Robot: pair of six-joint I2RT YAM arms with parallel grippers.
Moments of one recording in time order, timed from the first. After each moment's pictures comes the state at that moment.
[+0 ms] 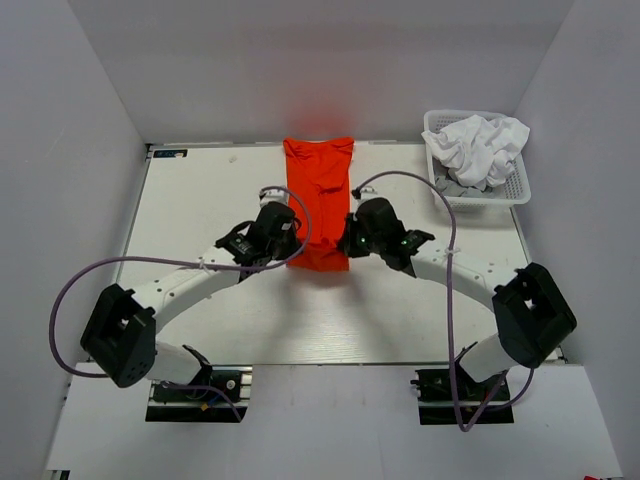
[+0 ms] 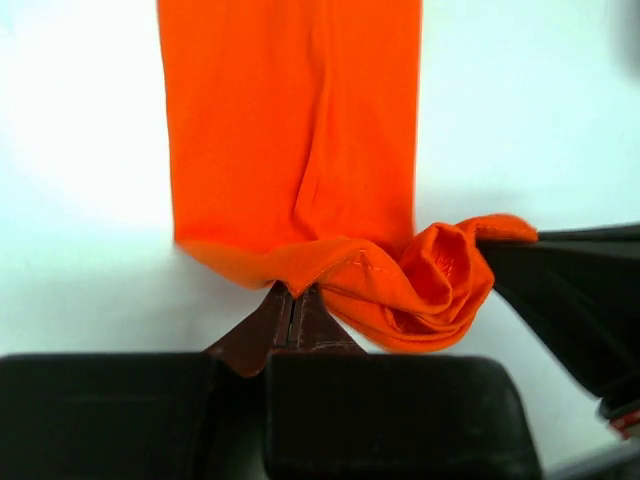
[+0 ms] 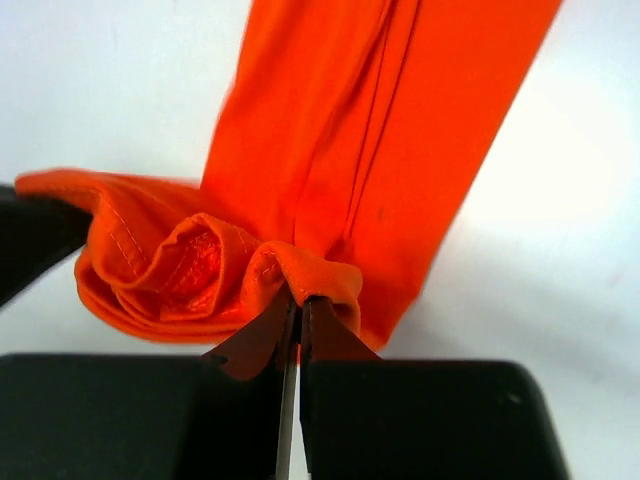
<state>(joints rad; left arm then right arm) -0.70 1.35 0.89 -0.28 -0.19 -0.69 0.73 1.47 0.89 -0.10 -0.05 0.49</state>
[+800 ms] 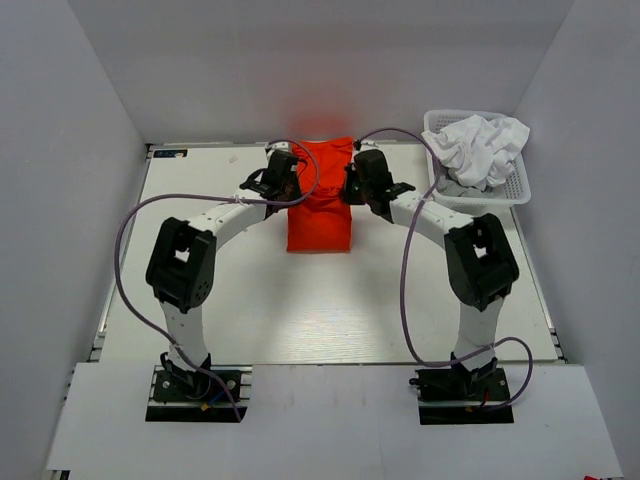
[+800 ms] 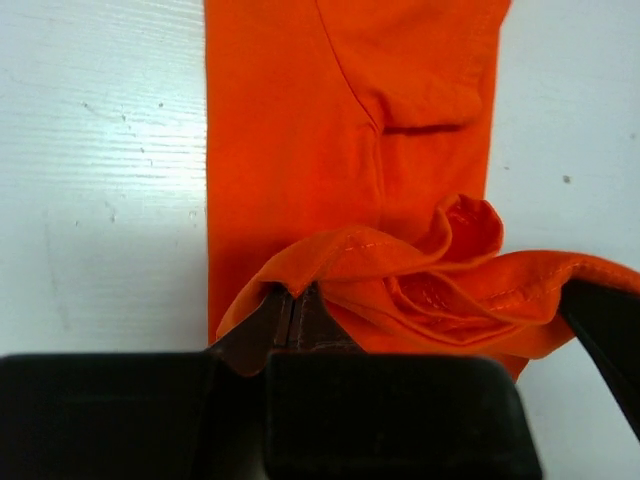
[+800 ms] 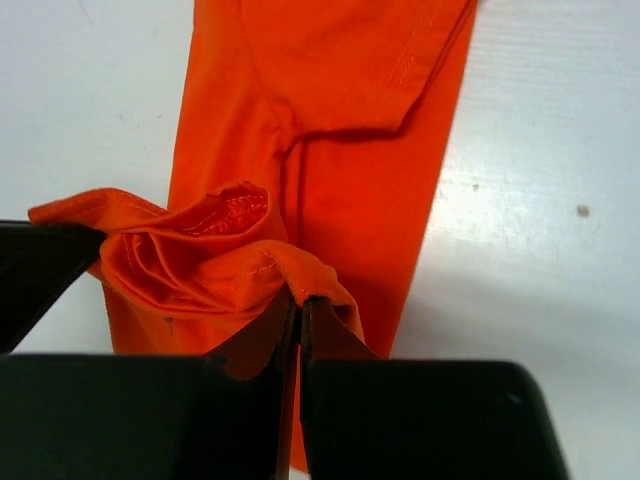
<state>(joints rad) -0.48 1.90 1.44 -0.25 -0.21 -0.55 0.55 1.90 1.39 -0.09 0.04 0.41</state>
